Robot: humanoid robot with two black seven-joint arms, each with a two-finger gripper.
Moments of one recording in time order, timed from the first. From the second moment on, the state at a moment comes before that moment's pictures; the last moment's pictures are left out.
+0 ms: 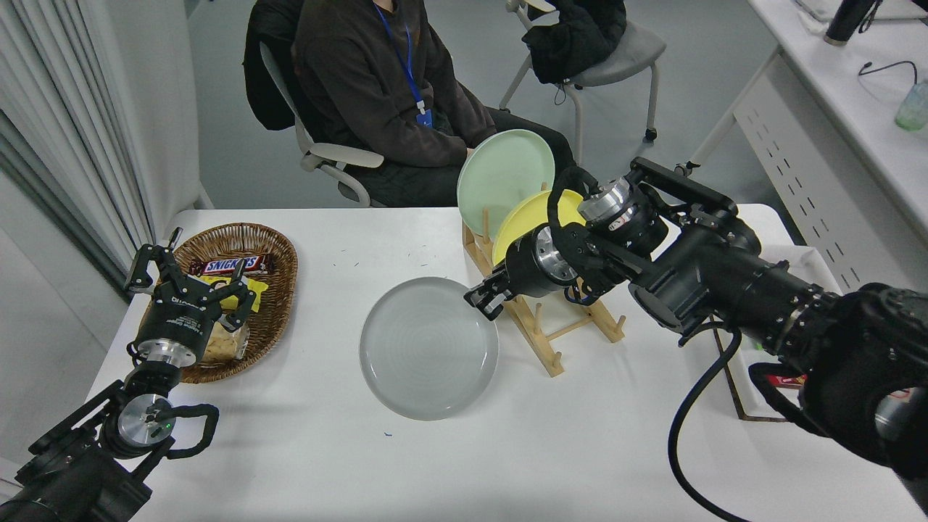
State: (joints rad) left arm -0.41 0.36 -1.02 -0.69 0.06 -0.47 -0.51; right arm 1.17 0.00 0.43 0.61 0.85 -0.77 -0.57
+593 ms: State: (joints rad) left arm -0.41 0.36 -1.02 -0.69 0.06 -0.47 -0.51; right arm 1.08 0.00 0.49 0.56 0.79 -0.78 -0.57
